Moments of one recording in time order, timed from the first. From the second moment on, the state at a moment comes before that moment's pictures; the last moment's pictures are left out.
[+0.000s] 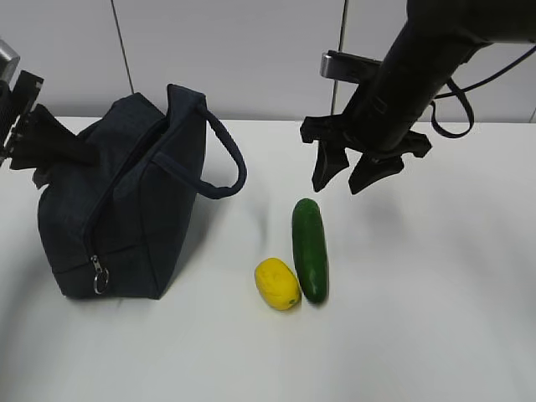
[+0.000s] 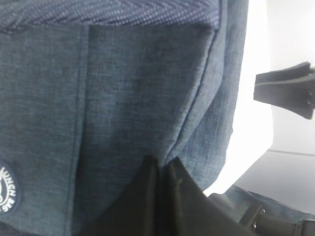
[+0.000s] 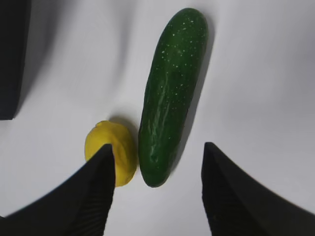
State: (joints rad) left arm 0.13 1.81 -1.20 -1.06 1.16 0.66; right arm 0.32 1.96 -1.59 0.30 1.04 0.06
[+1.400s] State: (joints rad) left arm 0.13 1.81 -1.20 -1.06 1.17 0.65; right arm 0.34 2.24 -1.65 0.34 0.89 0.08
